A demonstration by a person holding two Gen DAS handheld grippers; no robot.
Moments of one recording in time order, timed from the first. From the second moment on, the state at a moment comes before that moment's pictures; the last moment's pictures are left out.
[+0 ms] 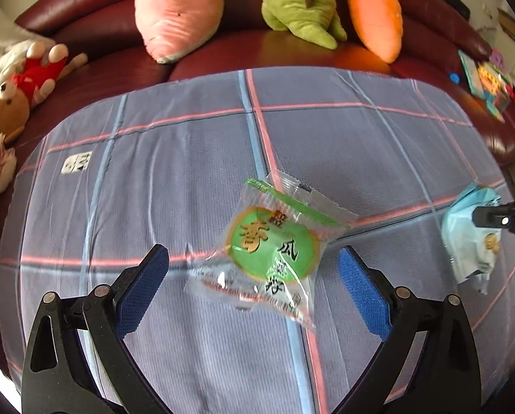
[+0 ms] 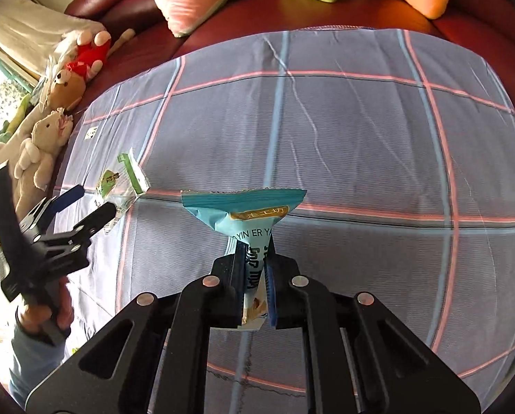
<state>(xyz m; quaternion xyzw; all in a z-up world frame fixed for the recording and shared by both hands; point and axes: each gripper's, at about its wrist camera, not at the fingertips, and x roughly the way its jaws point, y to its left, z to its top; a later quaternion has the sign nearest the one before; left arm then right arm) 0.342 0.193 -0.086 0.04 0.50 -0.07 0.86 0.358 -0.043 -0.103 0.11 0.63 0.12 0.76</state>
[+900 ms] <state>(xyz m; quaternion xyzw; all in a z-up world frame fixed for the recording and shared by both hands) 0.283 0.078 -0.056 0.00 0.48 -0.10 0.87 0.295 -0.155 -0.061 0.21 0.57 0.10 0.79</state>
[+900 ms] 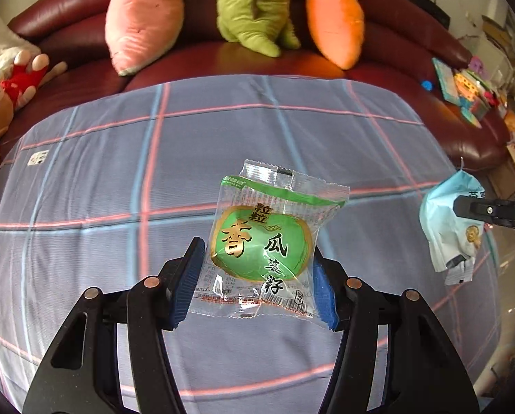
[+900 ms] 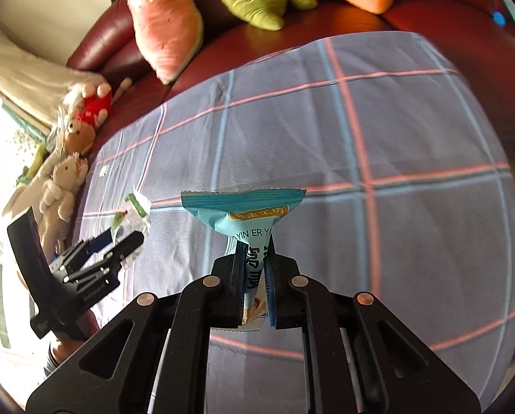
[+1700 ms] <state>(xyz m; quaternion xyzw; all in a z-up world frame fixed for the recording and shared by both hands) 0.204 -0.183 -0.034 0.05 0.47 -0.28 0.84 0.126 -0.406 -0.019 0.33 0.48 -0.03 0.81</state>
